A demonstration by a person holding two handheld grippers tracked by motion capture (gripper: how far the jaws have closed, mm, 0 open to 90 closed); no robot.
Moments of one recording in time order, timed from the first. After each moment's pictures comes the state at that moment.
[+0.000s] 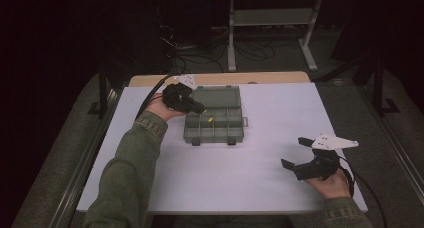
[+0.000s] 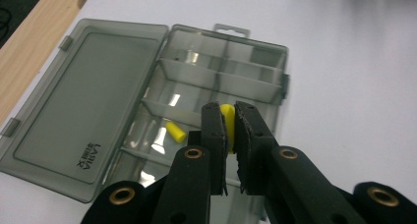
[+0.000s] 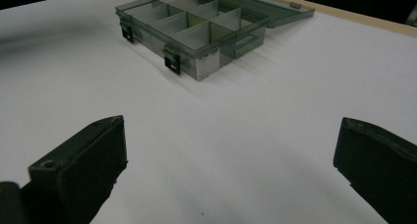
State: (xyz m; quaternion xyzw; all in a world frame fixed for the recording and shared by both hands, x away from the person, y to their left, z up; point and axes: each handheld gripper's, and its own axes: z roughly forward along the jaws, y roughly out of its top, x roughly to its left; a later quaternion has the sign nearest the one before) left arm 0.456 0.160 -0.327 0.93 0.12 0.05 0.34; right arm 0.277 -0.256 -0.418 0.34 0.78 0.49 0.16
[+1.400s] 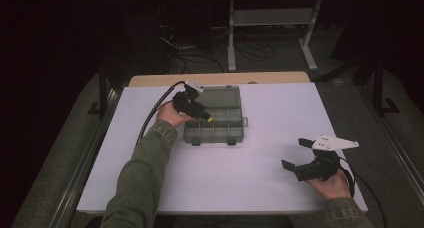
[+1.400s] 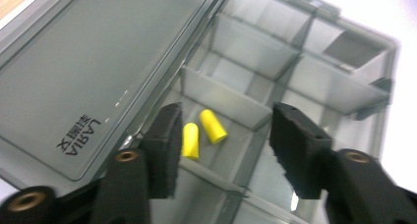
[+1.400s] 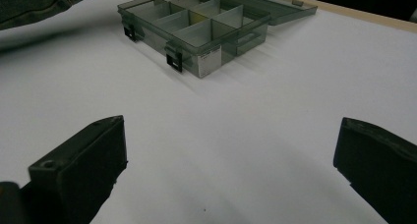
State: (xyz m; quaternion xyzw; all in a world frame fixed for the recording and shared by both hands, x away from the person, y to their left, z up) left arm 0.492 0.152 -0.392 0.91 0.22 0.02 0.34; right arm 0.276 -0.258 -0.420 0.34 0.79 0.49 0.16
